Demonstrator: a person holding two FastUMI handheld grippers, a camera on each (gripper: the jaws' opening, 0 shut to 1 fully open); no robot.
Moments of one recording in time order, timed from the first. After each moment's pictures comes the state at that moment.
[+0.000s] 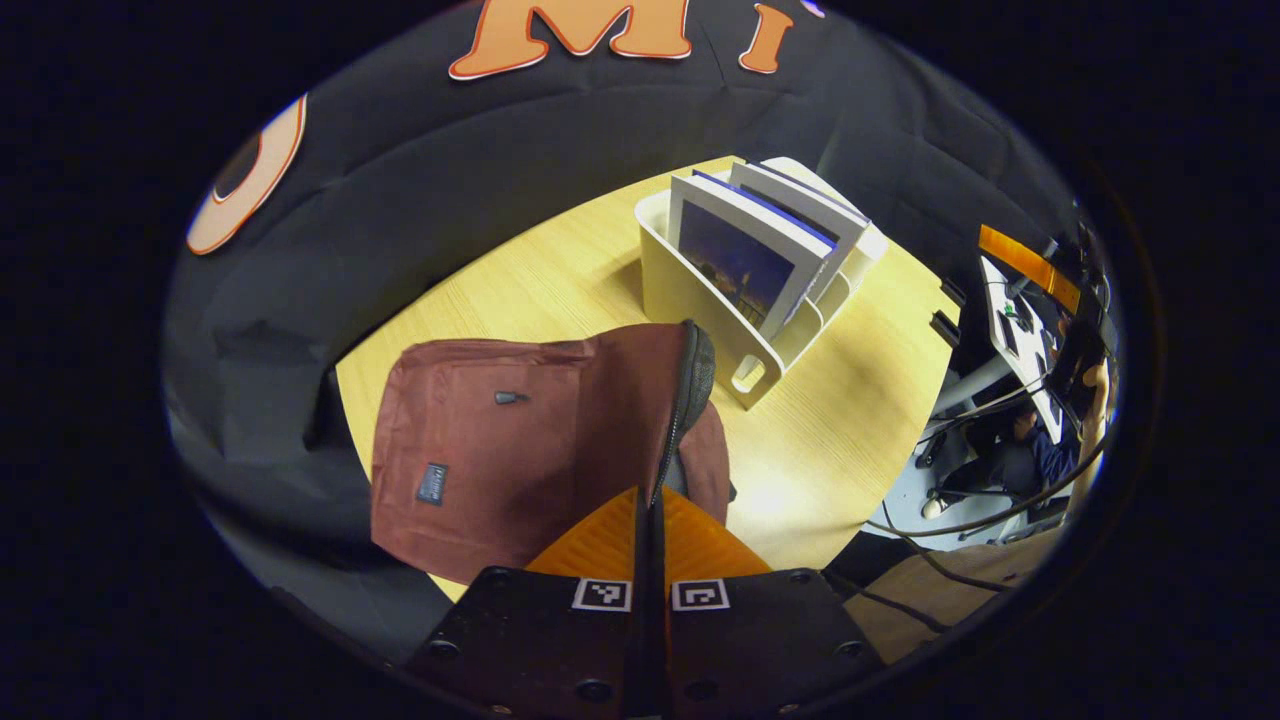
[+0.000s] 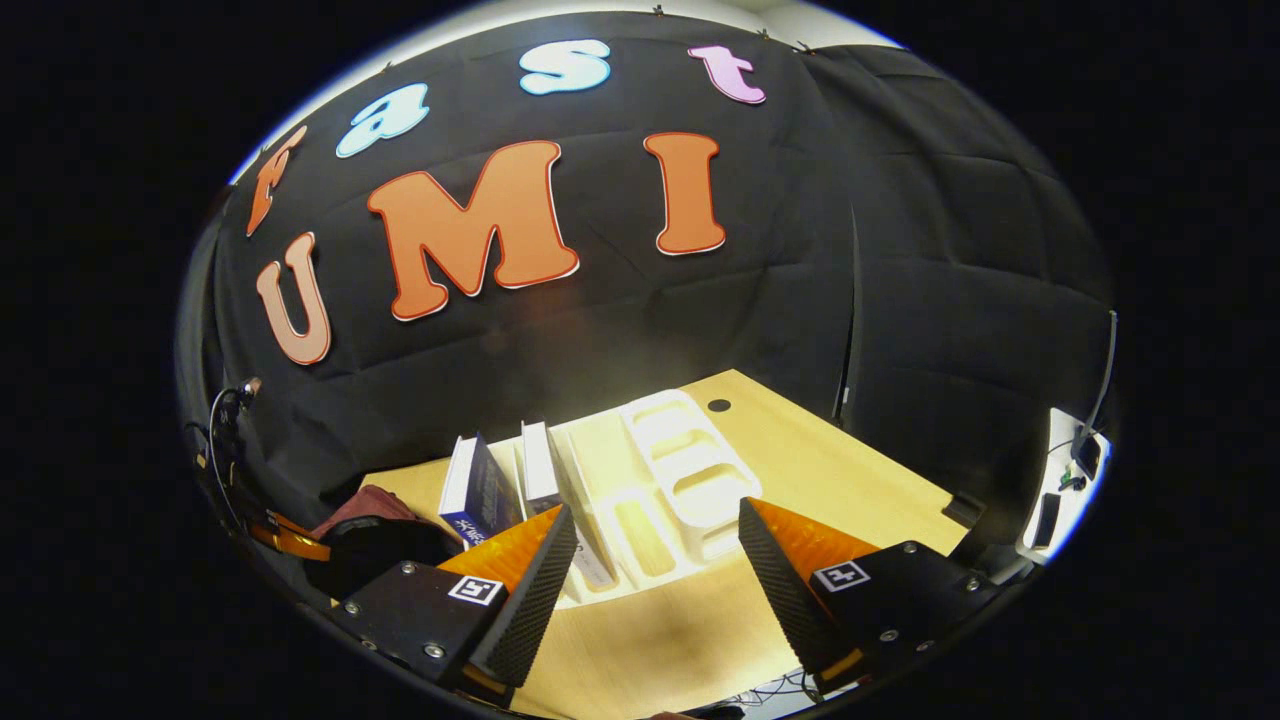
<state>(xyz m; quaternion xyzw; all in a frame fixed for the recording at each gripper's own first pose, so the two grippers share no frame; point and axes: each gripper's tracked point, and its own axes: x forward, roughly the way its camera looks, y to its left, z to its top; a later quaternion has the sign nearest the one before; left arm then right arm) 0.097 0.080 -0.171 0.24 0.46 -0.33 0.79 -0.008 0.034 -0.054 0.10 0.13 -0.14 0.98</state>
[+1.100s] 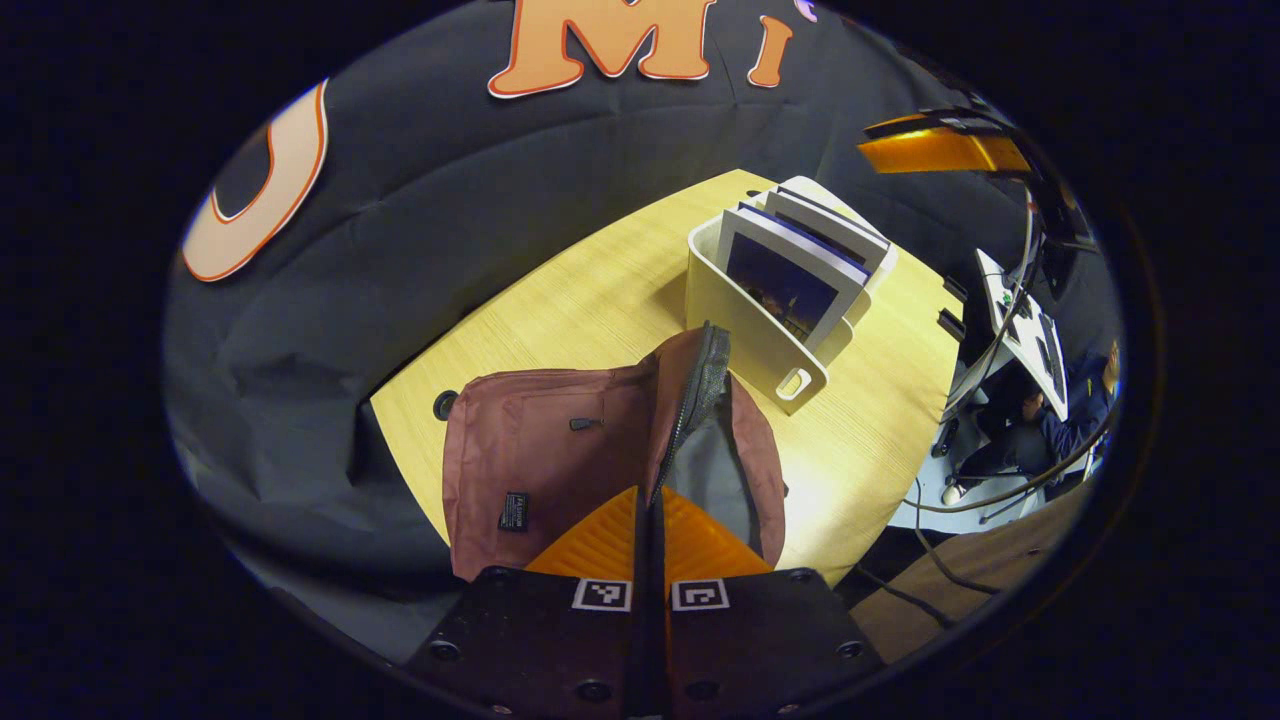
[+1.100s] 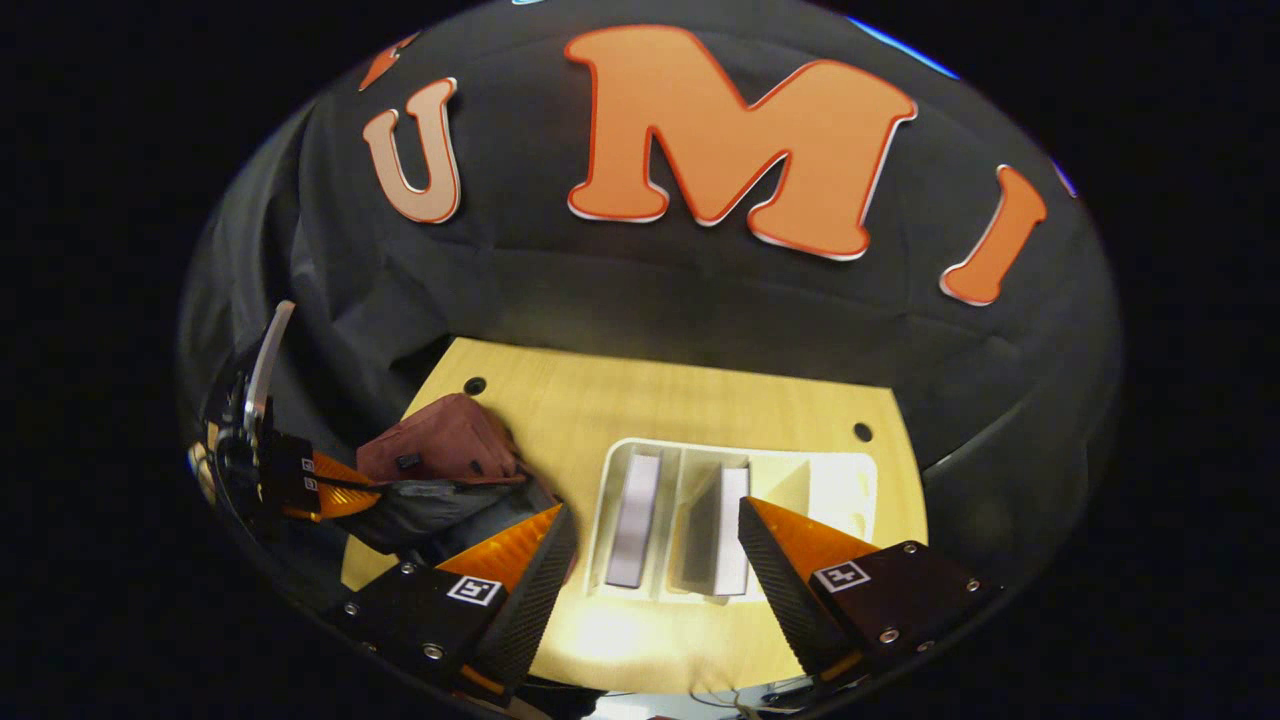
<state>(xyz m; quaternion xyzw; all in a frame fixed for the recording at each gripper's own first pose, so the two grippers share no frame) 0.140 0.125 -0.137 0.25 0.43 -0.34 0.80 0.145 0.198 0.001 -0.08 0.39 0.07 0.91</state>
